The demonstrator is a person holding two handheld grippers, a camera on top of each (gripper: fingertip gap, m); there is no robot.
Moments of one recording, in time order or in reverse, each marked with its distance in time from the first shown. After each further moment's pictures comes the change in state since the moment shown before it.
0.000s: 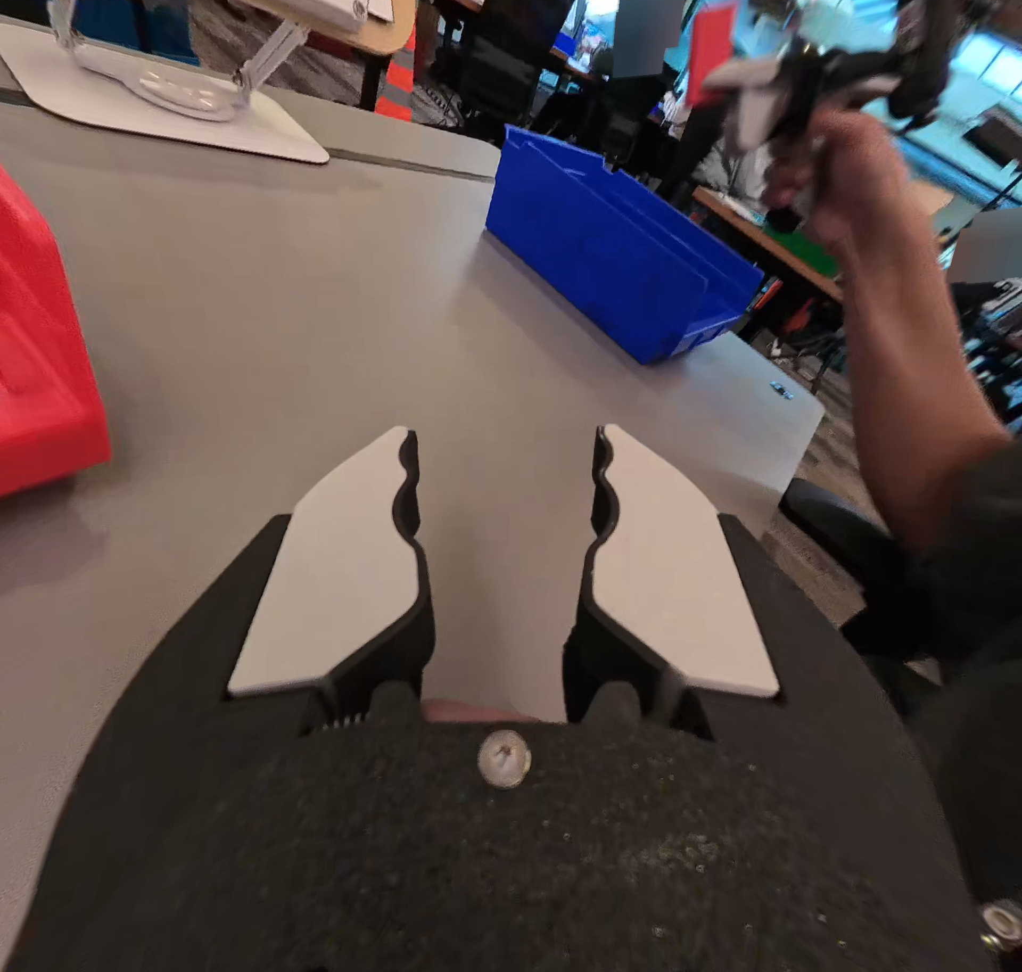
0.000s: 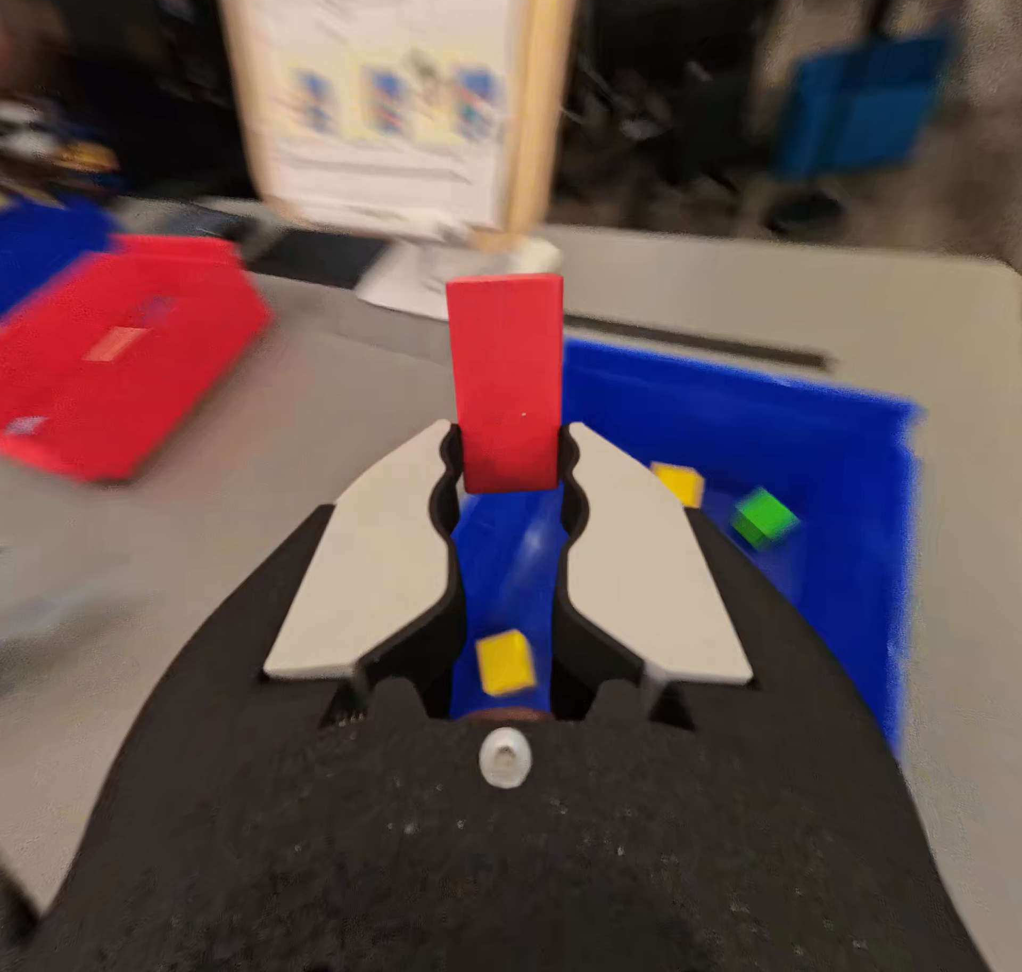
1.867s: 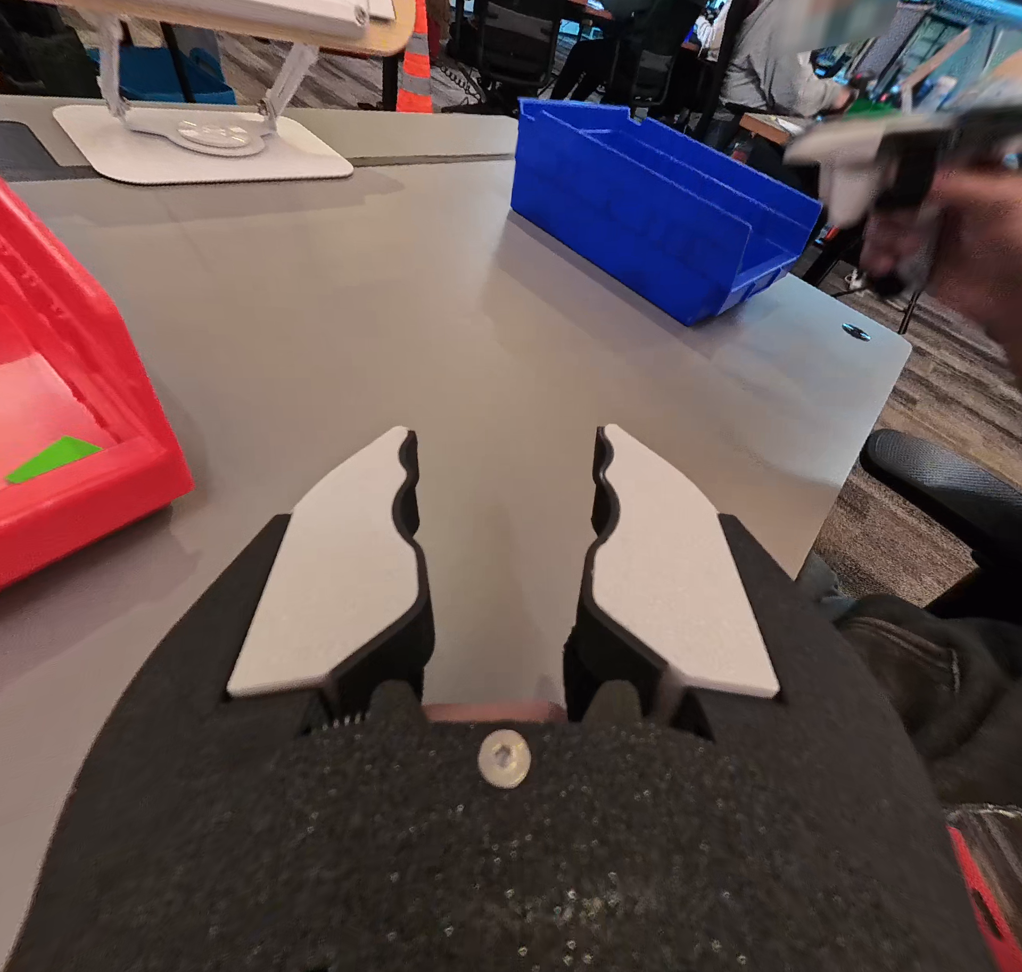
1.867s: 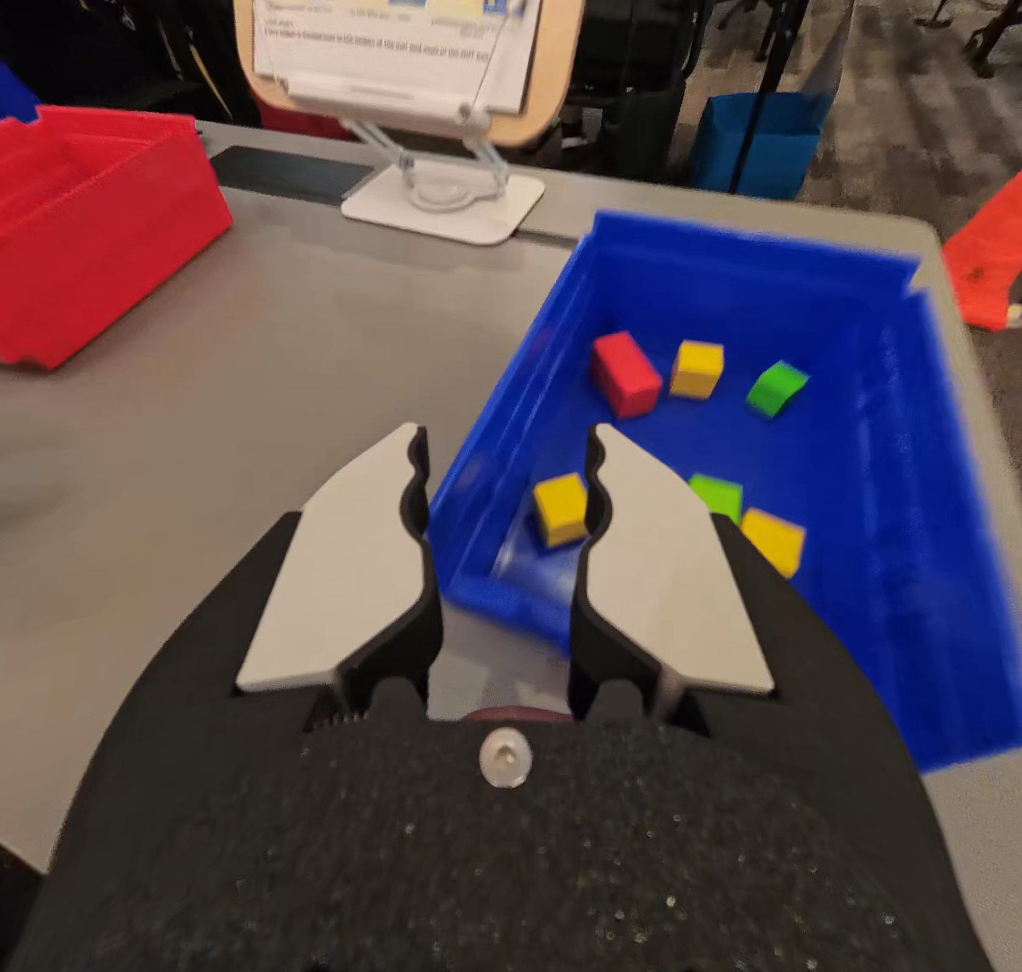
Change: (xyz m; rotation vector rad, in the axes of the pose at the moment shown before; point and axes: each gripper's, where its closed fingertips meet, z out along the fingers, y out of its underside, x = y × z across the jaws) left arm -0.009 -0.001 -0.003 -0.051 -0.067 0.164; right arm -0.057 0.097 -0.048 0.048 0.135 -0.113
